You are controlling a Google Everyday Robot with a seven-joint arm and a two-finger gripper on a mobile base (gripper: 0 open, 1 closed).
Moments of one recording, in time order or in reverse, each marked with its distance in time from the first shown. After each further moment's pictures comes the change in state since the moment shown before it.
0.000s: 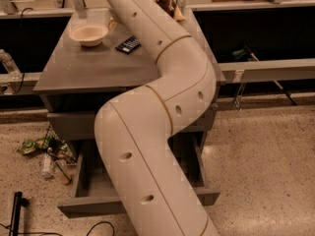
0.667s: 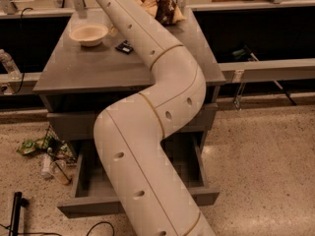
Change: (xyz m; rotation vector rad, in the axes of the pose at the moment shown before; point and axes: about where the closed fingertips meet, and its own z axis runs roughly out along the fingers) arm 0.005 -0.011 0.034 -0.022 0.036 0.073
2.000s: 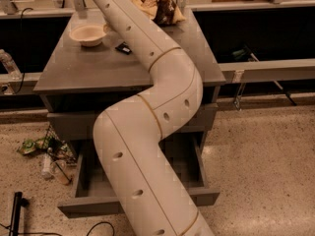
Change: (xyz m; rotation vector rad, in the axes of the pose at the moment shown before) arm -0.007 -0.029 0.005 0.095 -0.017 0.050
